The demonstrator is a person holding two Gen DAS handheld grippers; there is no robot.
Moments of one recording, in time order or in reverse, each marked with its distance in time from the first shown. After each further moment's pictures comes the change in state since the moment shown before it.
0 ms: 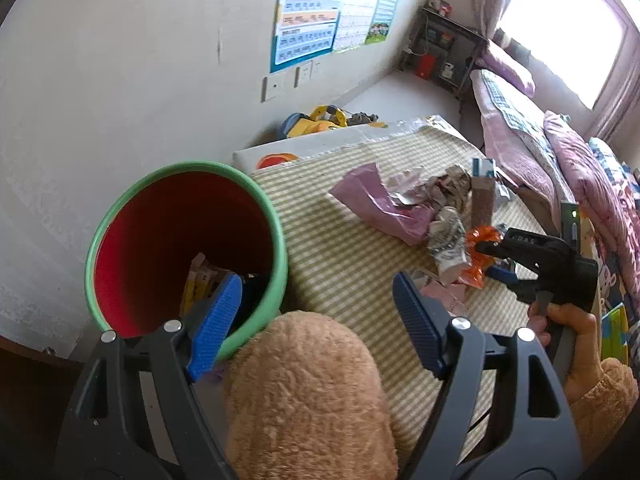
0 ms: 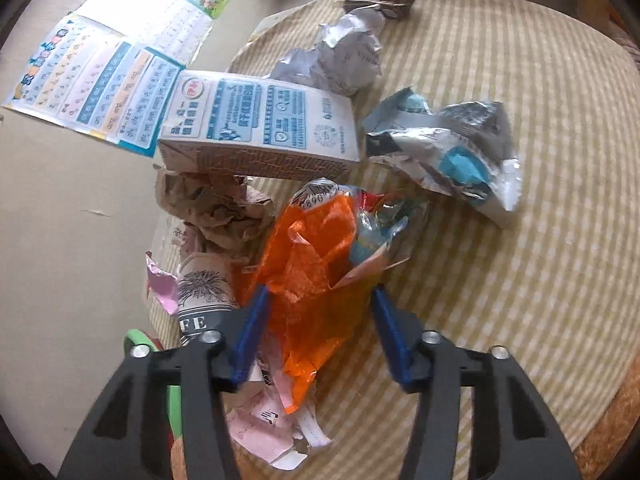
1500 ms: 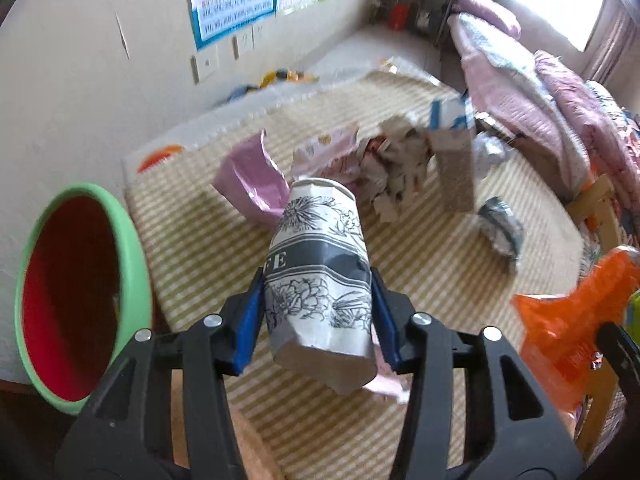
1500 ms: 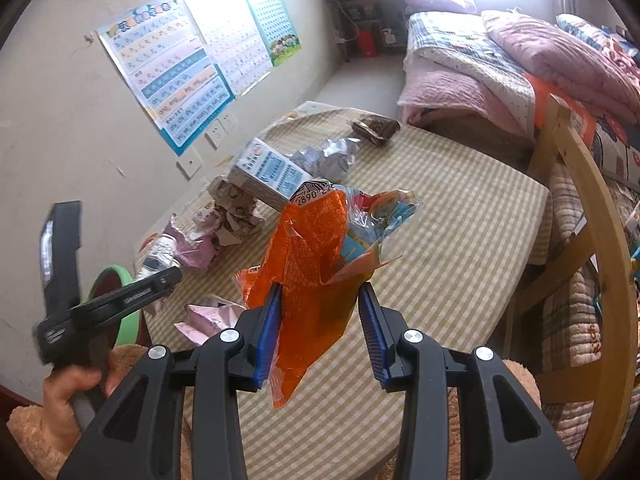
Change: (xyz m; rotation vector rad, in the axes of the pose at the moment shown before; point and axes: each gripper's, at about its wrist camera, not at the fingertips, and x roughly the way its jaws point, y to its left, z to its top) left arm 0.099 -0.112 0.018 0.139 0.104 -0.002; right arm -0.119 -0.007 -0.057 -0.376 -0.274 -0.132
